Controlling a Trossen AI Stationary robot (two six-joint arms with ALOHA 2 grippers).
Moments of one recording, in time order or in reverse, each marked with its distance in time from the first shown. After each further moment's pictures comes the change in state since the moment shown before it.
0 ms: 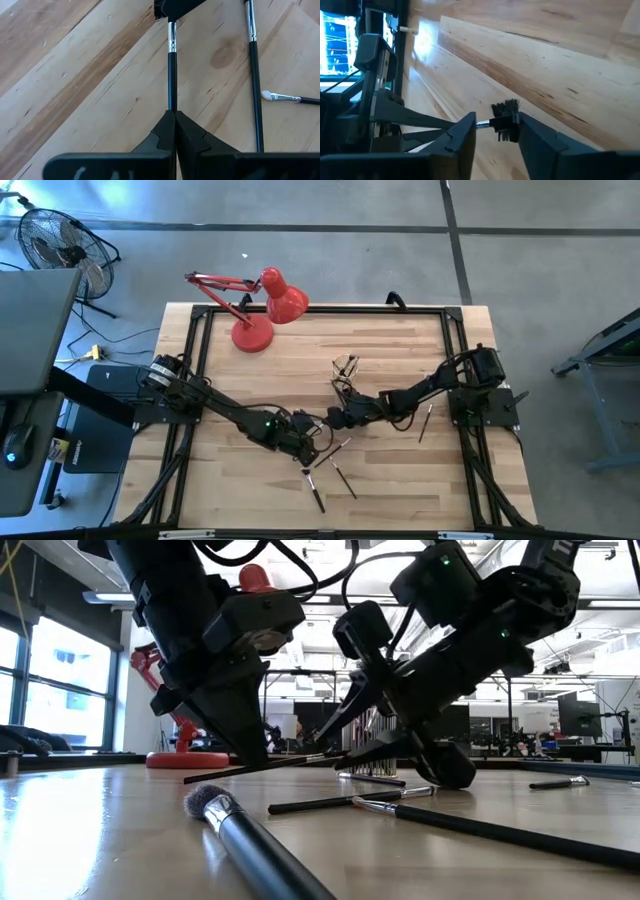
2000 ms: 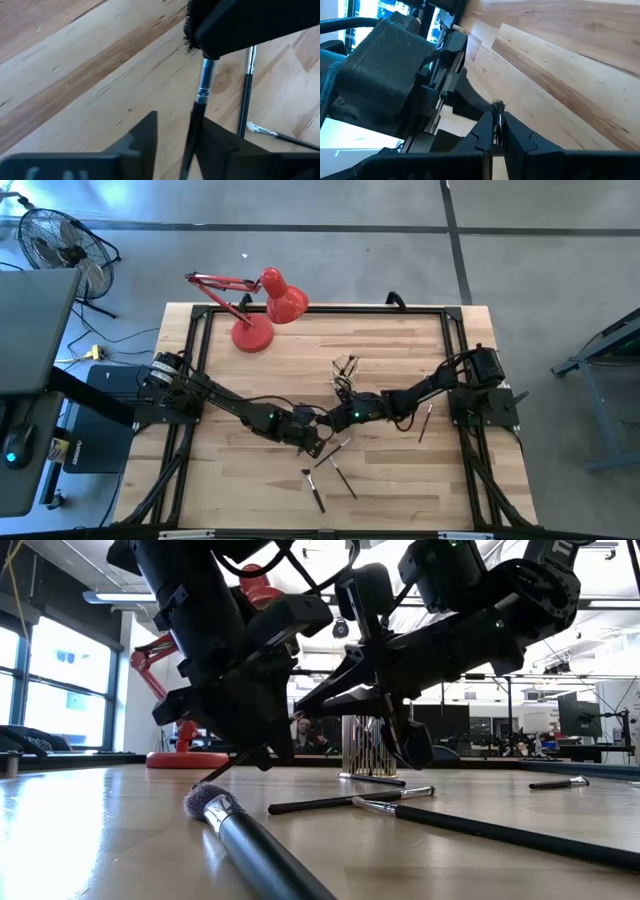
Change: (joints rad) left arm 0.066 0.001 0.000 0.049 0.078 -0.178; right arm 0.002 0.001 -0.003 0.199 -0.016 -0.197
